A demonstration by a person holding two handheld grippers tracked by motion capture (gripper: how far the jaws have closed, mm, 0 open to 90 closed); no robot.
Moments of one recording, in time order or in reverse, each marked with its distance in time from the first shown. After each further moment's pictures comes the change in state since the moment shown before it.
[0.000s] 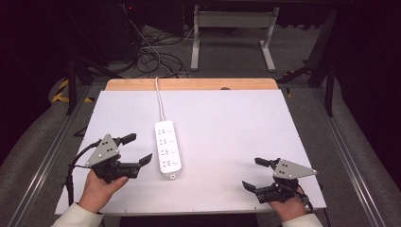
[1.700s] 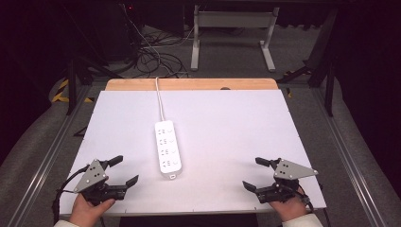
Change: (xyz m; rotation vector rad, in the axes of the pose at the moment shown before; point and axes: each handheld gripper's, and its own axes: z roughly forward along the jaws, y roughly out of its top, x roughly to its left) left arm -0.002 -0.073 -0.022 0.048 0.028 -0.033; right arm 0.000 0.000 -0.001 -0.007 -0.004 -0.007
